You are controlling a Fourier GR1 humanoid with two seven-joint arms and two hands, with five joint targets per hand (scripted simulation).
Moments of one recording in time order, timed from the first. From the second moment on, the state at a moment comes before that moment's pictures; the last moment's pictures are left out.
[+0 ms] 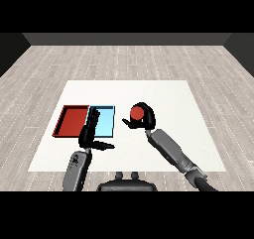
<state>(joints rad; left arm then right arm) -0.04 0.00 -0.16 -1.73 0.05 -0.01 -0.26 -0.57 -0.21 0.56 -1.30 -0.52 -0.62 -0.40</state>
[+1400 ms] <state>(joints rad) -0.23 0.00 -0.42 -1.39 0.11 0.23 -0.25 -0.40 -0.04 0.44 -1.54 -0.17 -0.48 -0.30</state>
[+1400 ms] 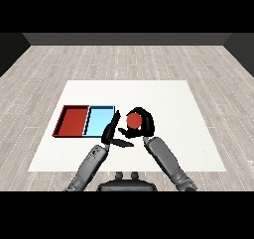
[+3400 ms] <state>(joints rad) -0.39 0.02 -0.57 -1.21 0.38 0.56 -0.34 -0.44 -0.01 0.55 -1.49 -0.26 -0.54 -0.37</state>
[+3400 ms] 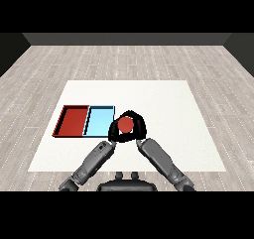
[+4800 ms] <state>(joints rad) -0.38 0.01 -0.53 -1.21 0.35 0.62 -0.46 -0.41 0.00 0.52 -1.52 -0.19 -0.51 -0.21</state>
